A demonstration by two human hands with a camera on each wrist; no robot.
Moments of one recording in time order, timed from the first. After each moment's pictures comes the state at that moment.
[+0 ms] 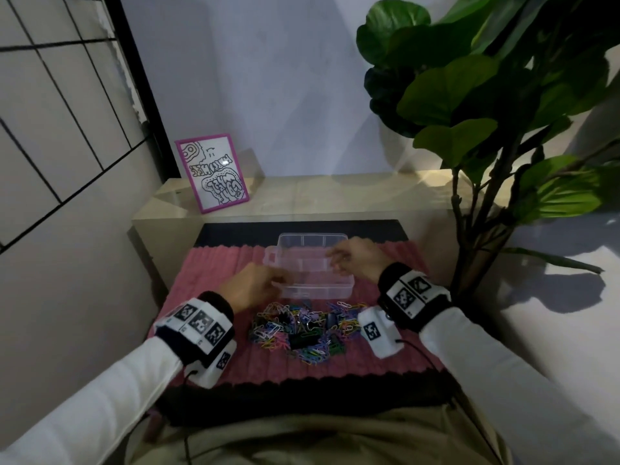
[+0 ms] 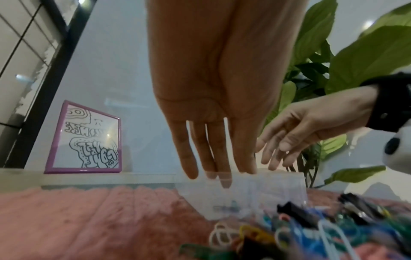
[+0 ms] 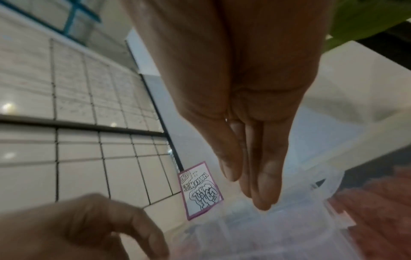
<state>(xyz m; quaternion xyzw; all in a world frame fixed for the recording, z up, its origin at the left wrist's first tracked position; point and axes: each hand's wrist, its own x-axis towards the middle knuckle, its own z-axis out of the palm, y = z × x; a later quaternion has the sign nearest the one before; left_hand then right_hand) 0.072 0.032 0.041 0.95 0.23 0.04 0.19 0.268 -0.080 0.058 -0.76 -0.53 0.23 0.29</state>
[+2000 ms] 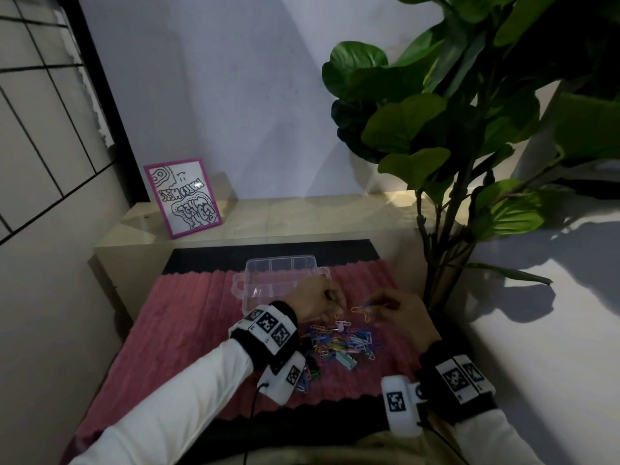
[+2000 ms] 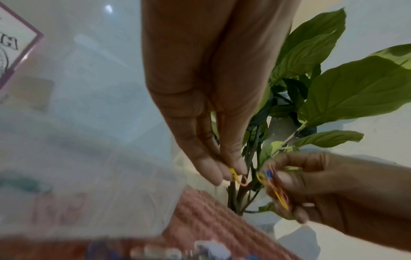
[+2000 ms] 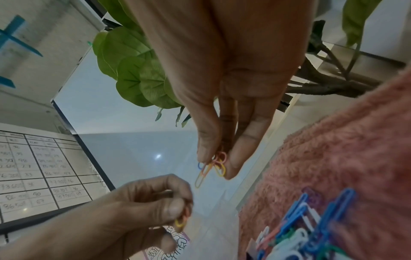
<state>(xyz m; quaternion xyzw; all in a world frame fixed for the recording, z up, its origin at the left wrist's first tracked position) 0.185 -0.026 0.043 0.88 0.17 0.02 0.44 0.307 -0.179 0.013 -0.73 -0.37 0.20 0.54</state>
